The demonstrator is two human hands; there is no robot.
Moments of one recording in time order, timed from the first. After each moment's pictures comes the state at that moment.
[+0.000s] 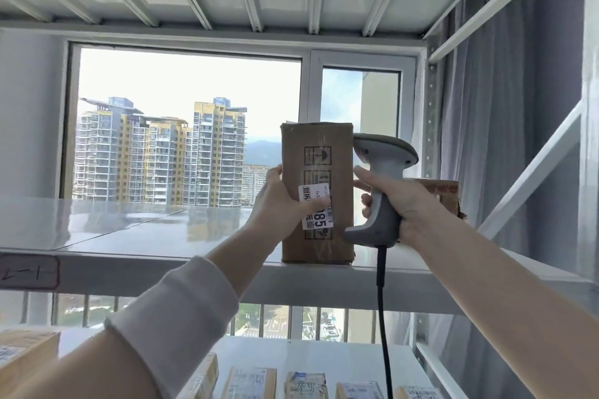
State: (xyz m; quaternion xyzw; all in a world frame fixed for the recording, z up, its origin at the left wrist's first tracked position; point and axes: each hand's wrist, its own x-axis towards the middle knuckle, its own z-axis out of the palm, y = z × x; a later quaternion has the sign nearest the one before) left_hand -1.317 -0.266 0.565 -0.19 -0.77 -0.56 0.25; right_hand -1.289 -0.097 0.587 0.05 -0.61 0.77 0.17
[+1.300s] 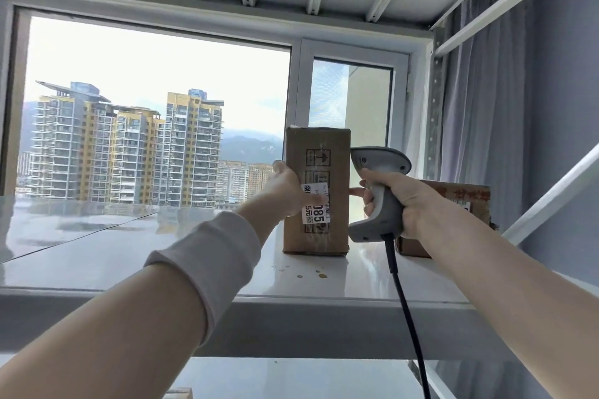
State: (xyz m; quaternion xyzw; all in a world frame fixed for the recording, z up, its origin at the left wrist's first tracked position) left_hand -1.431 -0.261 0.594 -0.16 -0.86 -0.46 0.14; right_hand -1.374 -0.101 0.600 -0.04 -0.59 0.80 0.11
